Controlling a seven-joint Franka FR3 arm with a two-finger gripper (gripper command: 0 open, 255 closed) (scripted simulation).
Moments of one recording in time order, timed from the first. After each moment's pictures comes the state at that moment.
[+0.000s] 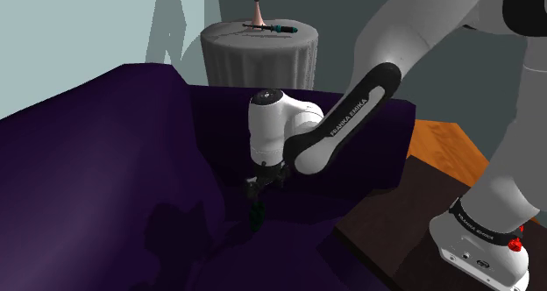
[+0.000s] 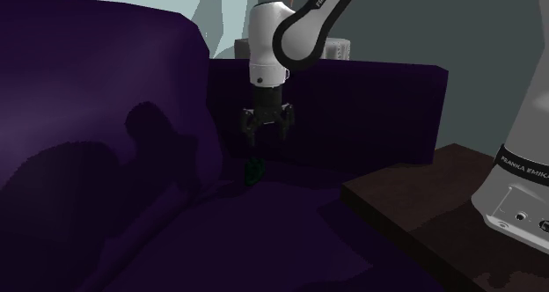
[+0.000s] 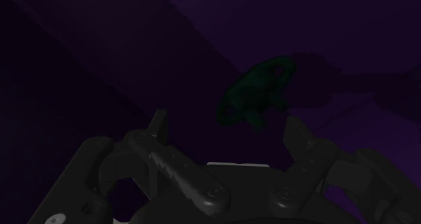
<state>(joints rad) 0.31 0.40 0.38 -2.16 -0.24 2.52 0.93</state>
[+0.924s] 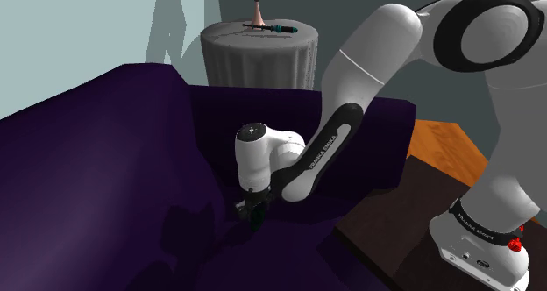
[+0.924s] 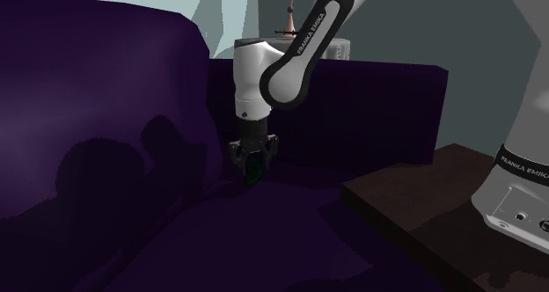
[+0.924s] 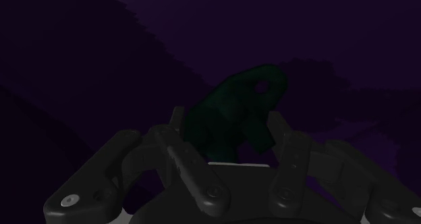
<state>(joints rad) 0.43 0.65 0.30 -2.00 -0.35 2.60 1.03</state>
